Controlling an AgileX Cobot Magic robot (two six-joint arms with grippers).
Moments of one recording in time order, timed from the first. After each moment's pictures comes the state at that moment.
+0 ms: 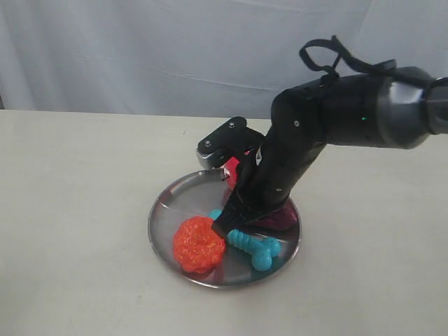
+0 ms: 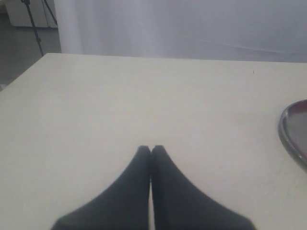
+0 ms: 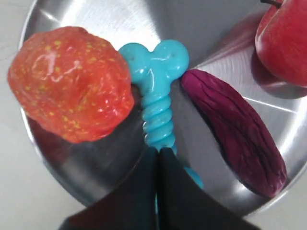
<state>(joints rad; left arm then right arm) 0.07 0.00 0.00 -0.03 0.35 0.02 0.21 1.87 -1.28 0.01 0.71 -0.25</state>
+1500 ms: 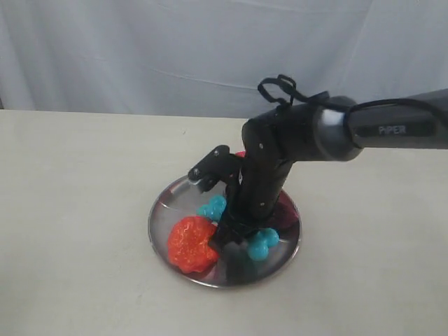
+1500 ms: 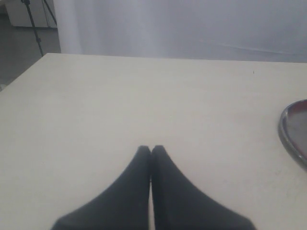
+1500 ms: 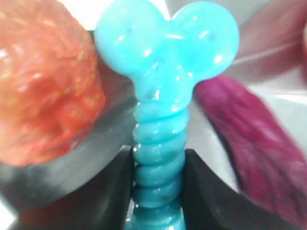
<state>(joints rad) 0.07 0.00 0.00 -0.03 0.35 0.02 0.22 2.05 -1.38 -0.03 0.74 -0.28</state>
